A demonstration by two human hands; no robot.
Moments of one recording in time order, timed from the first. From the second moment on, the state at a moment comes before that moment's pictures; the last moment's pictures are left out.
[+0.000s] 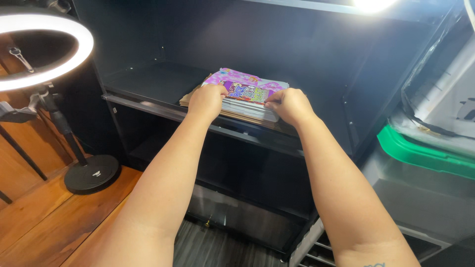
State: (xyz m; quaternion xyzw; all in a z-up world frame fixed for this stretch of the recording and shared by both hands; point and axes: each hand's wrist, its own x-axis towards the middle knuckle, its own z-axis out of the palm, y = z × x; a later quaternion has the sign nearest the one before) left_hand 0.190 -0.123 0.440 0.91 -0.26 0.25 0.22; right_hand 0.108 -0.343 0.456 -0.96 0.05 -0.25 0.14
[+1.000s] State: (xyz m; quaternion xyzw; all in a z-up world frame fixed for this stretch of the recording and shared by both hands) left_hand 0.164 -0.139 0.430 0.79 -0.24 0.37 0.42; right_hand 0.103 -0.338 0.446 -0.66 0.09 -0.29 0.69
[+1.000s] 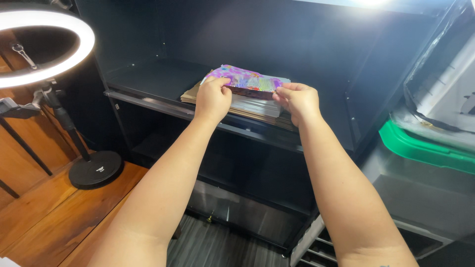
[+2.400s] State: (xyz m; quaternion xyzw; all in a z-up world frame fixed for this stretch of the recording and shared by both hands) left_hand 0.032 0.104 0.402 0.65 0.00 0.20 0.74; right_hand 0.084 -0.137 0.400 -0.59 -0.04 -0.06 0.81
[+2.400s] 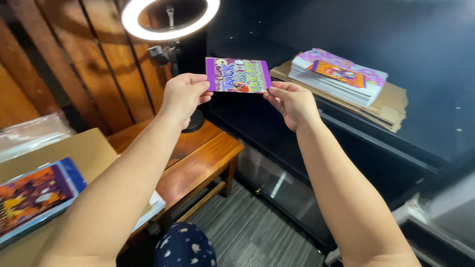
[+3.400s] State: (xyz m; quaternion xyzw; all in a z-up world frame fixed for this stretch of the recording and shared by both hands) left_hand -0.266 0.385 0.261 0.77 0.36 0.29 0.44; right_hand -0.037 0.210 0.261 -0.58 -0.20 0.36 0.70
